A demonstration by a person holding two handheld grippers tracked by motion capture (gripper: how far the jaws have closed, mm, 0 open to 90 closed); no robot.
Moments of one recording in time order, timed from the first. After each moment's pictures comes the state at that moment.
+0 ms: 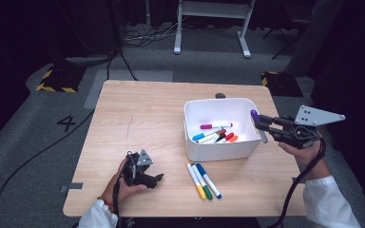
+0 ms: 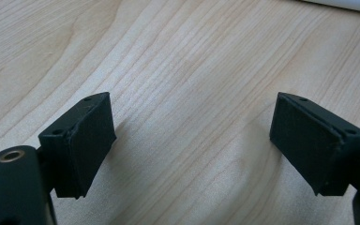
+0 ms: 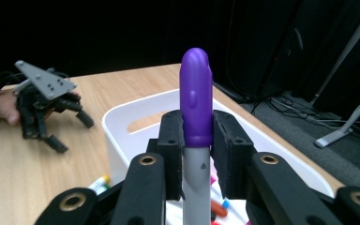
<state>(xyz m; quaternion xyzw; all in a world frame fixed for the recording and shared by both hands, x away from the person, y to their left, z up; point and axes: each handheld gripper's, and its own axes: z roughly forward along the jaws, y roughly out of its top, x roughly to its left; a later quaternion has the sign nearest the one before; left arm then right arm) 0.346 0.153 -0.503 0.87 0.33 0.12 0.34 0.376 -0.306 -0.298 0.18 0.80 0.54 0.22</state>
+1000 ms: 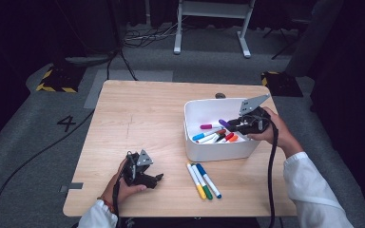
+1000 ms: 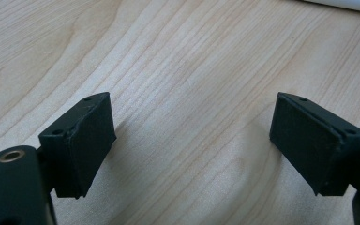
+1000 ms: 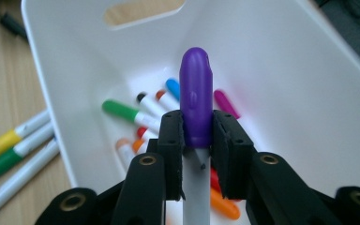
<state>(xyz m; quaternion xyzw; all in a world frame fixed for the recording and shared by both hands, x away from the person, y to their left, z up) 0.346 0.153 -0.503 0.87 0.33 0.12 0.34 0.462 -0.234 -0.351 0.13 0.93 0.32 0.12</state>
